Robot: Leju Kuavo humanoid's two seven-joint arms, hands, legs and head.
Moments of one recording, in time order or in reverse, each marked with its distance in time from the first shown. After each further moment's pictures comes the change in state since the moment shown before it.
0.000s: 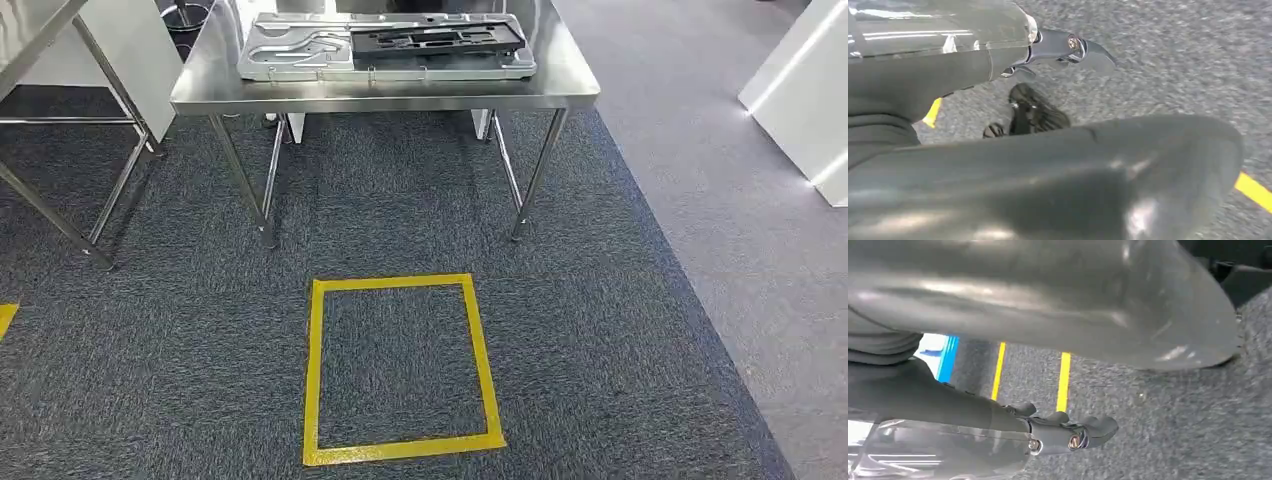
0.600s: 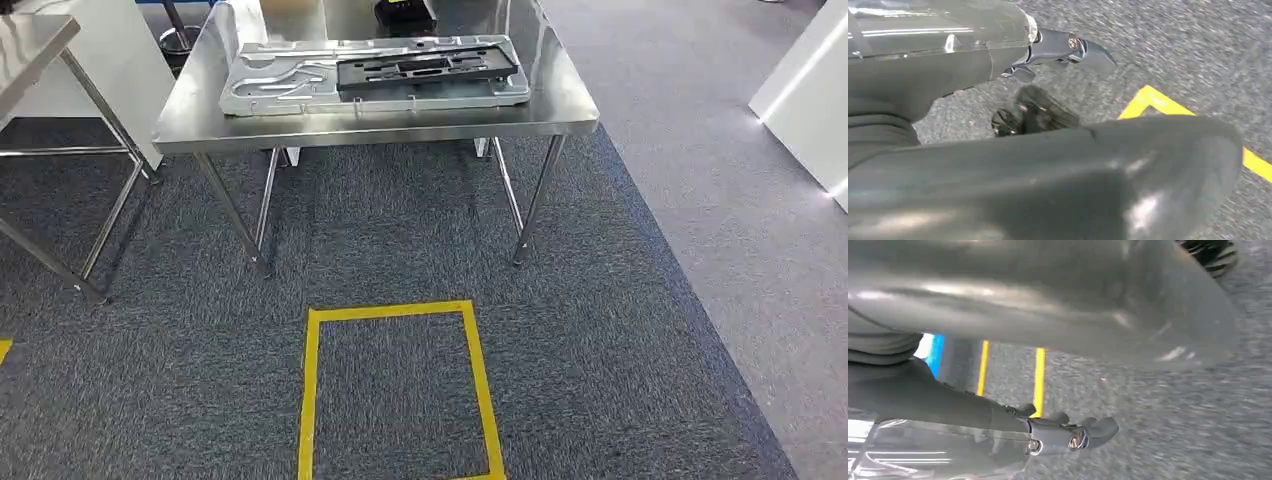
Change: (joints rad) left arm 0.006 0.009 -0.011 0.000 -0.001 -0.002 -0.018; right arm -0.002 0.003 -0.019 0.000 -0.034 -0.013 0.005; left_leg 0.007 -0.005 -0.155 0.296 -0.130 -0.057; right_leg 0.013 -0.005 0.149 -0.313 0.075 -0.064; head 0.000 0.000
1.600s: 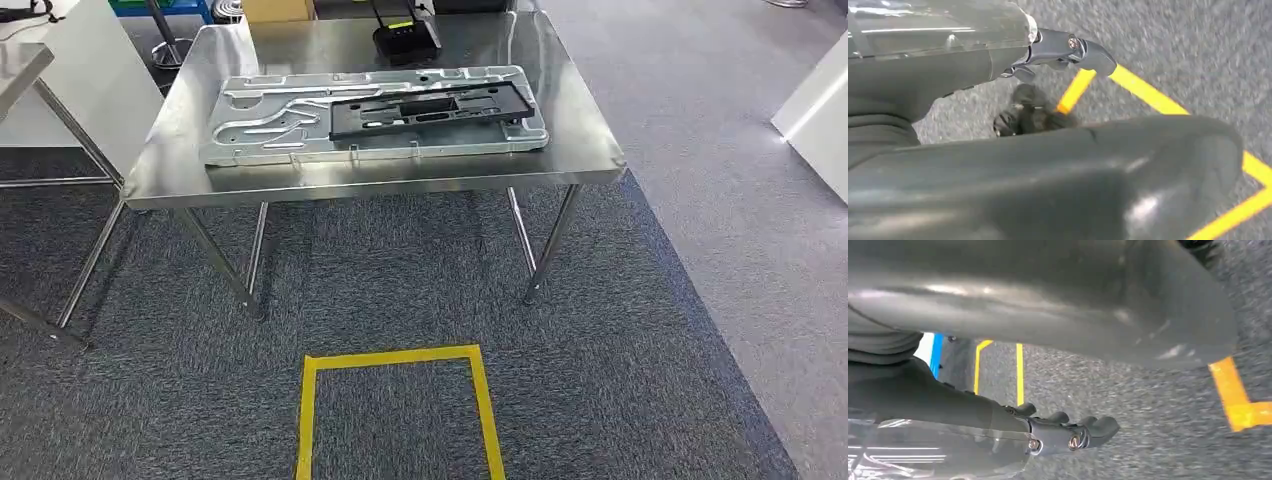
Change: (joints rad) left arm 0.010 -0.007 0.013 0.000 0.000 0.011 -0.011; right arm 0.020 -0.005 -0.036 -0.002 -0.134 -0.041 0.034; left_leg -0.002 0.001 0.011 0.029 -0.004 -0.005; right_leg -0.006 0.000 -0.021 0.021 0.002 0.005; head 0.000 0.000
